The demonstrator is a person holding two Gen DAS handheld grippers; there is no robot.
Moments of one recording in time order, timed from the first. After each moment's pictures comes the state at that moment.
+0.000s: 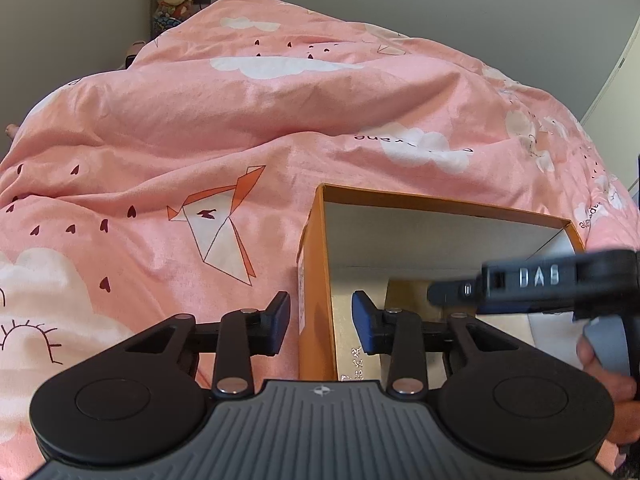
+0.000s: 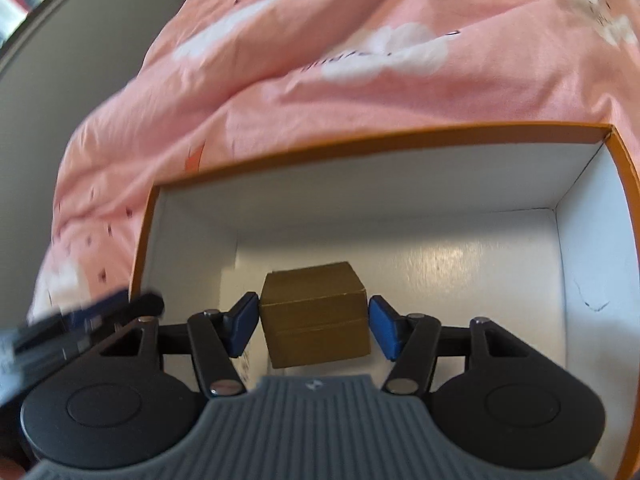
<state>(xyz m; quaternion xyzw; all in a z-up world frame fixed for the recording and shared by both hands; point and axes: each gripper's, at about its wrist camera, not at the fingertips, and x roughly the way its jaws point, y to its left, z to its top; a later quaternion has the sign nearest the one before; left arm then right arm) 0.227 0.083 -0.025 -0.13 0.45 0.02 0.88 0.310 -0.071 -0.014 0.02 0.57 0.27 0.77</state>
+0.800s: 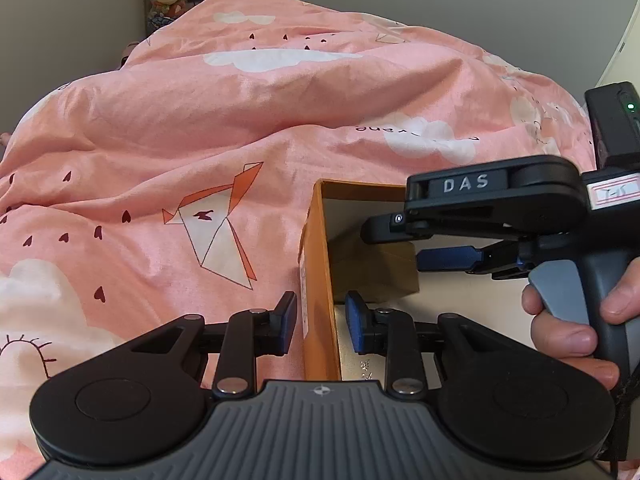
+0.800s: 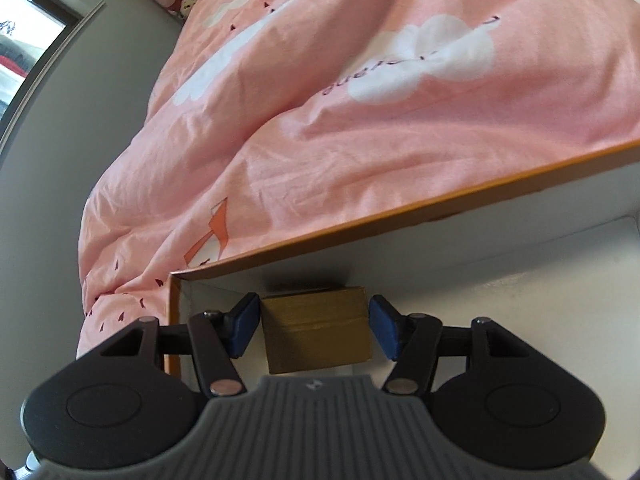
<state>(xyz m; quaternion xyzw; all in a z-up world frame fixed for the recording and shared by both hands) 0.238 0.079 -0.033 -0.11 0.46 0.02 0.88 0.340 -0.028 -0.036 0.11 0.57 0.29 0.76</state>
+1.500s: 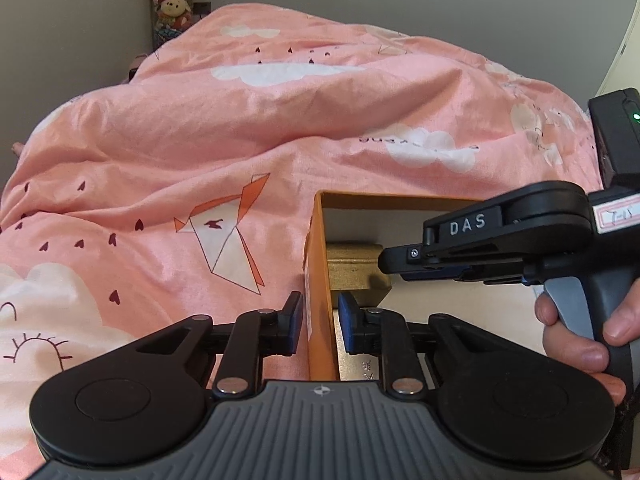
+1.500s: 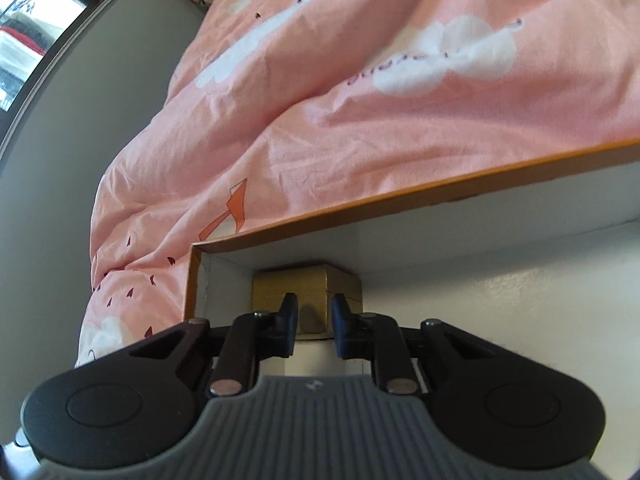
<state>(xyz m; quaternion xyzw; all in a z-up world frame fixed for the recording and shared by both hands) 0.226 0.077 -0.019 -0.10 0.44 0.04 0.89 0.328 -0.028 -0.029 0.09 0.56 0.32 0.76</state>
